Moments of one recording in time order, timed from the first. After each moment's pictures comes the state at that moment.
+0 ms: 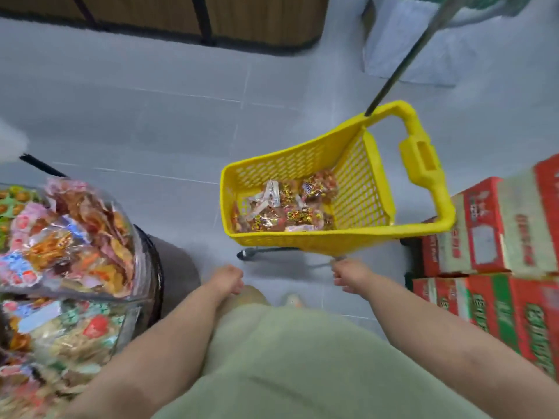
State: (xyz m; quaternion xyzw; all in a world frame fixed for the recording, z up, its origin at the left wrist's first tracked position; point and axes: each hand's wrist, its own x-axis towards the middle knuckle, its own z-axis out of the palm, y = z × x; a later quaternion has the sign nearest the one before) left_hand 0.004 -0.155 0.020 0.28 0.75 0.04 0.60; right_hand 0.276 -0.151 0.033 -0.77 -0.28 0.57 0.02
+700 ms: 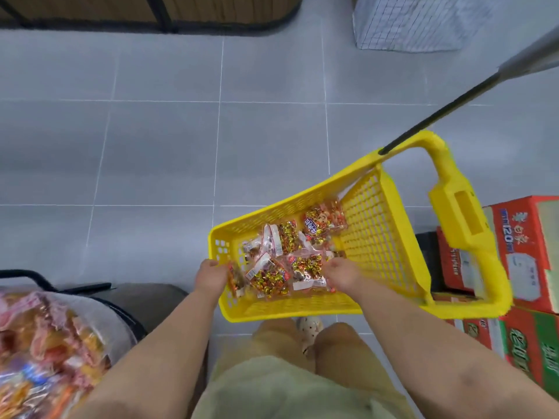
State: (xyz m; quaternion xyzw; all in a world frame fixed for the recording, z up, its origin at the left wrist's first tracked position) left_hand -0.016 0.068 -0.033 0.30 0.83 0.02 0.47; right_hand 0.256 0.042 -0.023 -0.75 -0.35 0.55 -0.06
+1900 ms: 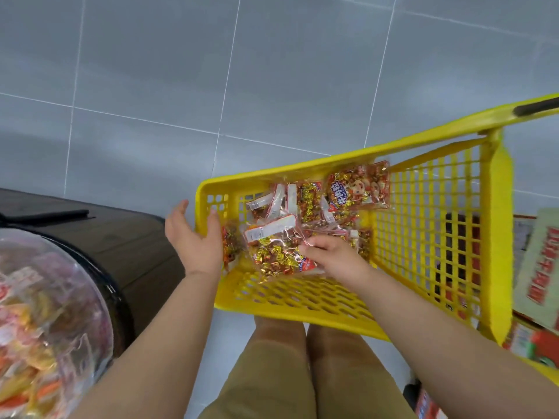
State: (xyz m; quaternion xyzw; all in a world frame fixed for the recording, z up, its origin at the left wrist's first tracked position) left_hand -0.004 0.069 -0.109 0.31 0.86 0.28 0.27; right_hand 0.227 0.069 -0.104 -0.62 -0.30 0.72 0.05
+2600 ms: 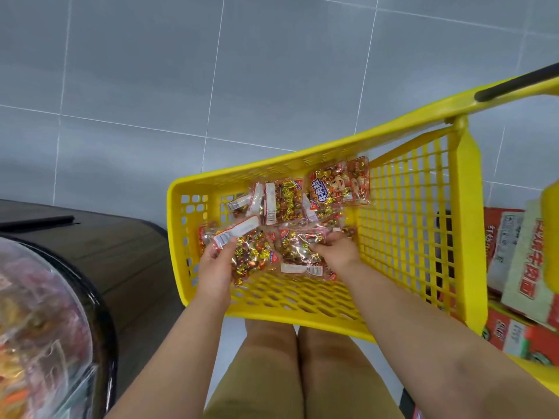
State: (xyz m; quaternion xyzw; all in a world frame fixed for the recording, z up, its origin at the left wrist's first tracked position) left_hand 0.056 0.030 -0.118 0.01 0.77 0.30 0.57; right_hand 0.276 0.052 -0.183 -0.79 -0.28 0.55 -0.03
